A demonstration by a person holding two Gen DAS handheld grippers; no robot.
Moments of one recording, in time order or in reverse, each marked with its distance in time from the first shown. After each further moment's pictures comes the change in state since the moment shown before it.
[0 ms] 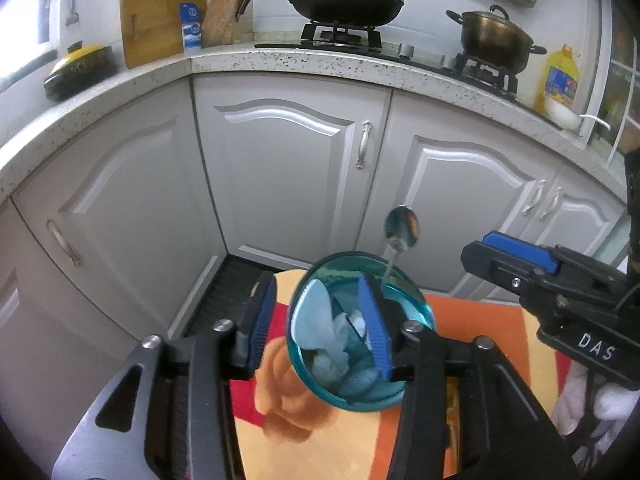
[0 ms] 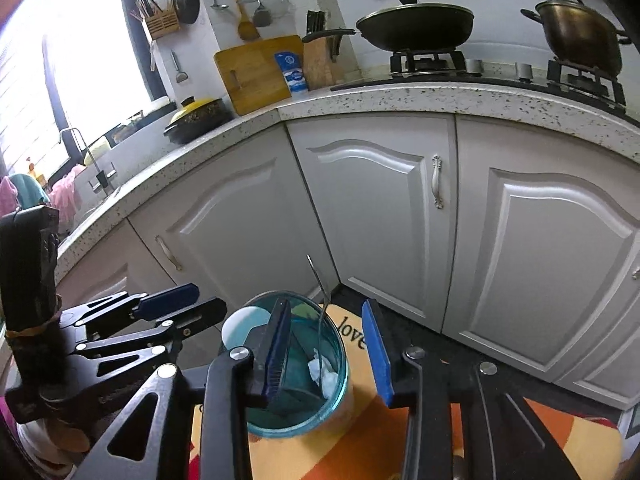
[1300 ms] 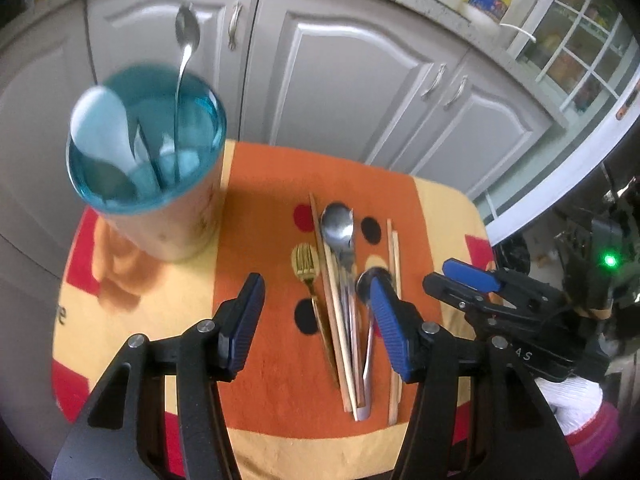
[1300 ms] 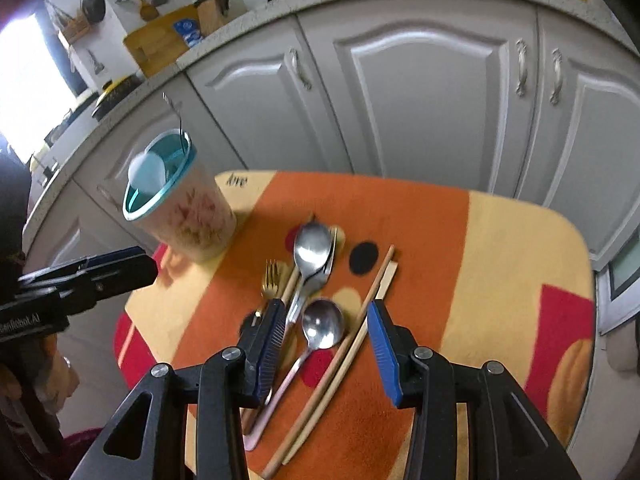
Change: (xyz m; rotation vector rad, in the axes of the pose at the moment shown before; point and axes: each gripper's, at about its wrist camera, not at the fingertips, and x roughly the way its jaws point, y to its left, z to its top) left arm 0.004 -0.108 -0.103 0.054 0.323 -0.307; right arm -0.082 -0.097 -0.173 0.236 0.208 -0.151
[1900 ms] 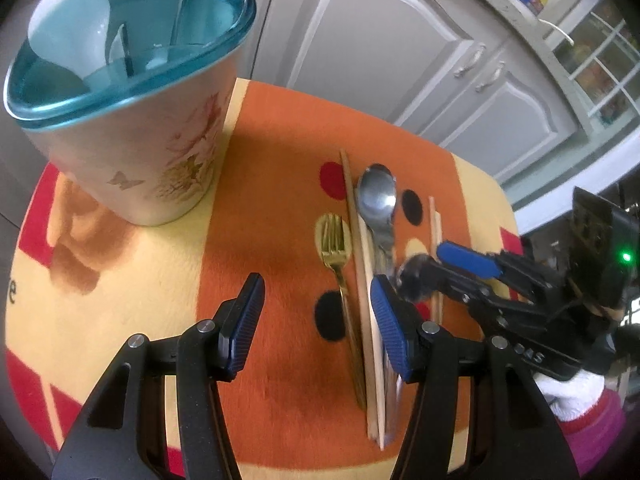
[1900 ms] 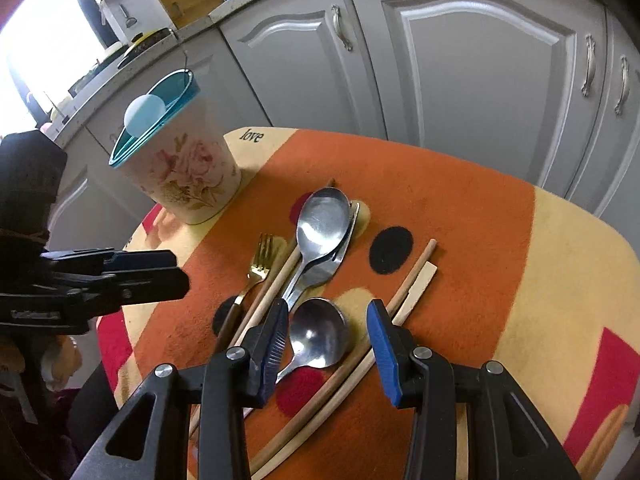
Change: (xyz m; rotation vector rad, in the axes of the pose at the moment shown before) left arm 0.065 0.028 -0.010 -0.099 0.077 -0.009; right arm 0.062 -0.011 0.003 -0.125 0.081 0.099
